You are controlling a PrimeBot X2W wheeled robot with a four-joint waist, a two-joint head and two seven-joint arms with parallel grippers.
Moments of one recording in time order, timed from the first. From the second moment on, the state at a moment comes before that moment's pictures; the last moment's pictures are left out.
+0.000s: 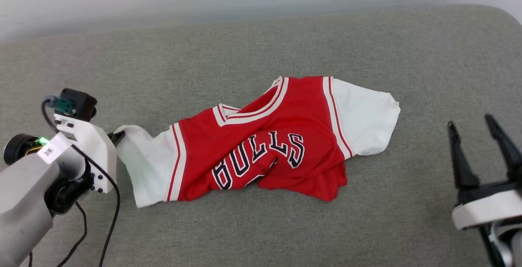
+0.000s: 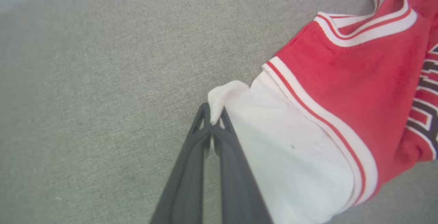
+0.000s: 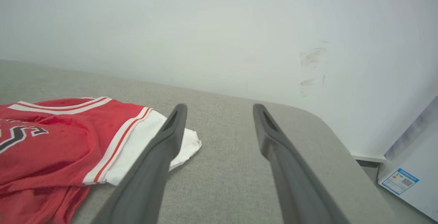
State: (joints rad) left arm -0.83 0.82 -1.11 0.48 -1.15 0.00 0.19; right arm -0.10 -0.23 -0.06 0.03 0.09 0.13 -0.21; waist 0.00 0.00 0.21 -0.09
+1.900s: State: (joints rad) left arm -0.83 0.85 -1.01 0.13 -1.08 0.20 -0.06; right arm -0.85 -0.71 0.71 0.53 0.76 0.13 0.43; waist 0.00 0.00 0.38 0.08
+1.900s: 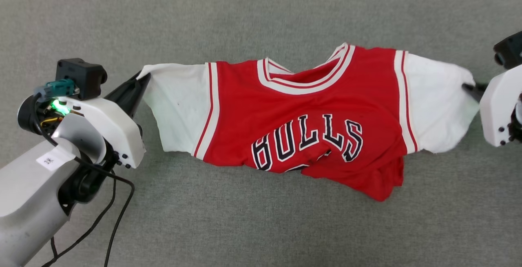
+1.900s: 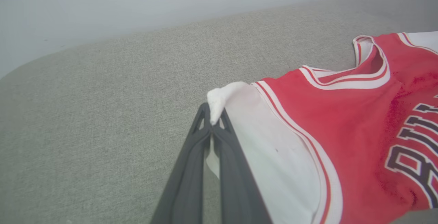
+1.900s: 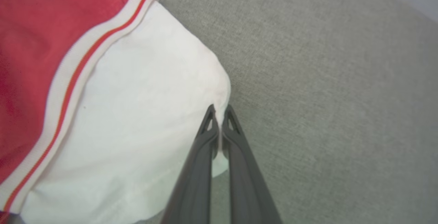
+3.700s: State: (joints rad) left arm -1.63 0.62 -0.85 0.43 -0.85 0.11 -0.12; right arm -1.42 -0.56 0.34 0.45 0.38 0.13 0.22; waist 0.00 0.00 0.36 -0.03
